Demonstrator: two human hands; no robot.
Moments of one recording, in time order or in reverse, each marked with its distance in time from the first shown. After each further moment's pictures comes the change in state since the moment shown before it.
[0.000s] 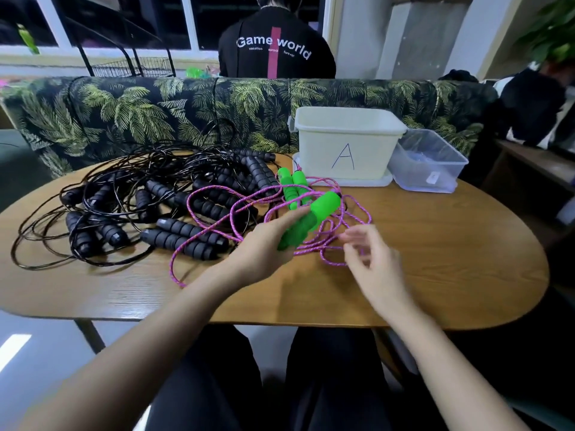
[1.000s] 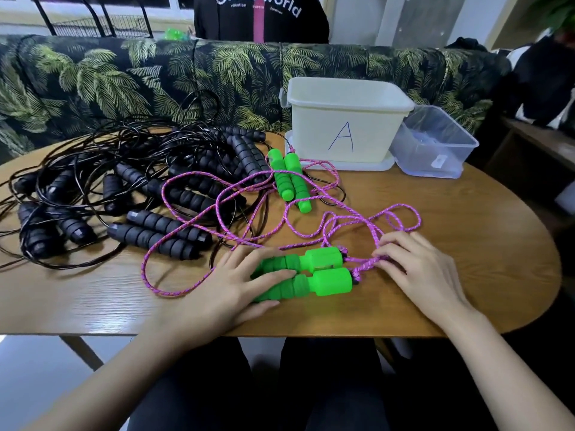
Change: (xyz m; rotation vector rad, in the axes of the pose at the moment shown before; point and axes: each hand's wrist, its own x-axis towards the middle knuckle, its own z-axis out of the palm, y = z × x) left_hand -0.049 -0.051 0.015 0.500 0.003 0.441; right_hand 0.013 0.072 -0.058 -0.768 -0.150 -0.360
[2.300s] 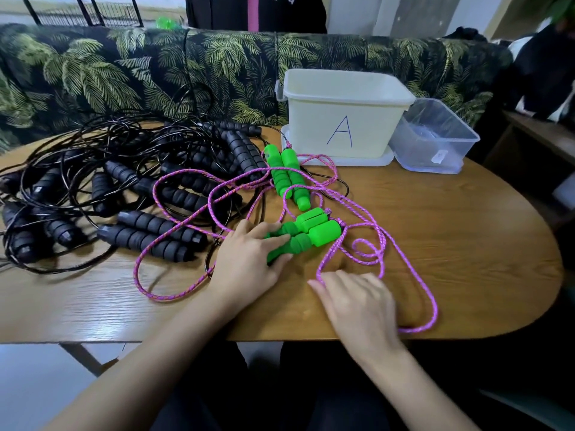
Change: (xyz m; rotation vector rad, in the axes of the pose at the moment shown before) left_hand 0.053 -0.006 0.031 -0.011 0.129 -0.448; right_hand -0.006 -0.103 0.040 -0.216 0.231 -0.025
